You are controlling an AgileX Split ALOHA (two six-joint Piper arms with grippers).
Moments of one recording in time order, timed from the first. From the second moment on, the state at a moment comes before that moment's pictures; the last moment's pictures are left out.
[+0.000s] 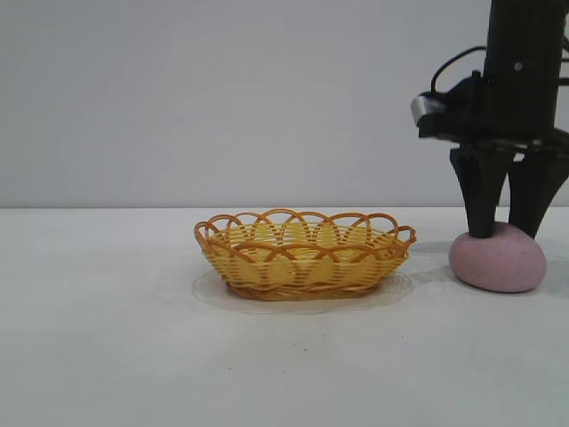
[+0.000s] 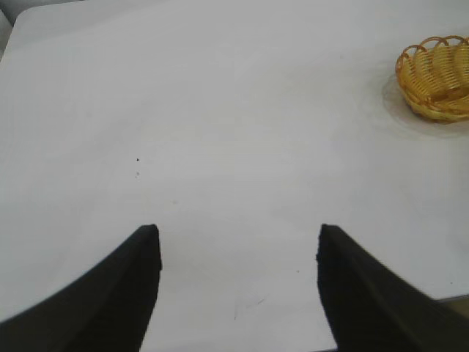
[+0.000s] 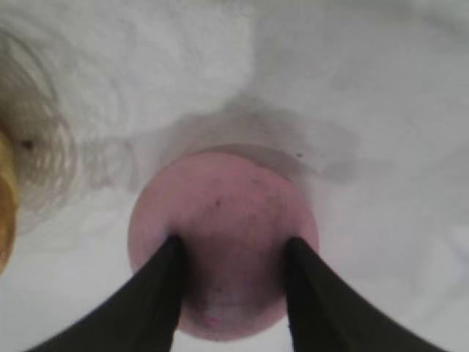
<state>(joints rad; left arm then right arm) 0.04 -0.02 -0.49 -0.11 1.13 0.16 0.21 2.16 -1.56 0.20 1.21 -0.18</state>
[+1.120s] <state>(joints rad) 0.04 -0.02 -0.49 -0.11 1.13 0.16 0.52 2.06 -1.76 0.26 1.23 -0.19</state>
